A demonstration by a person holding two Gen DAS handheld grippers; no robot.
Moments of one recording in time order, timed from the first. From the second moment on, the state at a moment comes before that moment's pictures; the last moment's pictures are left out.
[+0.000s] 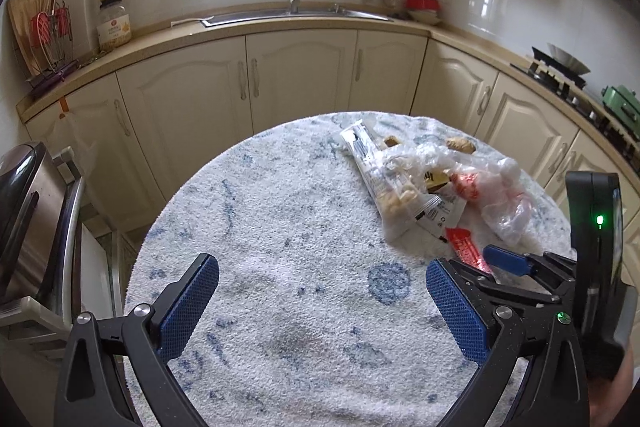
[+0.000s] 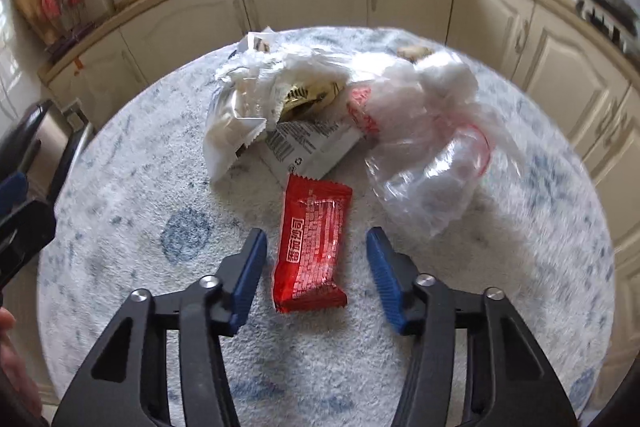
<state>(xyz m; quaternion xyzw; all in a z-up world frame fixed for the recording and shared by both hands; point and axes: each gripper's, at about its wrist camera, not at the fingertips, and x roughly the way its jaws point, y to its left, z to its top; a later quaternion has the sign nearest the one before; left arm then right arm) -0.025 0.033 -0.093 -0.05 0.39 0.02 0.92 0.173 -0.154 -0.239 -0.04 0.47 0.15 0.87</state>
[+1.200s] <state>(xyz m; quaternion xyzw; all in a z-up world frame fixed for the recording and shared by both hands) 0.267 -0.018 -0.185 -0.09 0.45 -0.05 0.89 0.181 -0.208 -0.229 0.03 0.47 0.16 0.87</state>
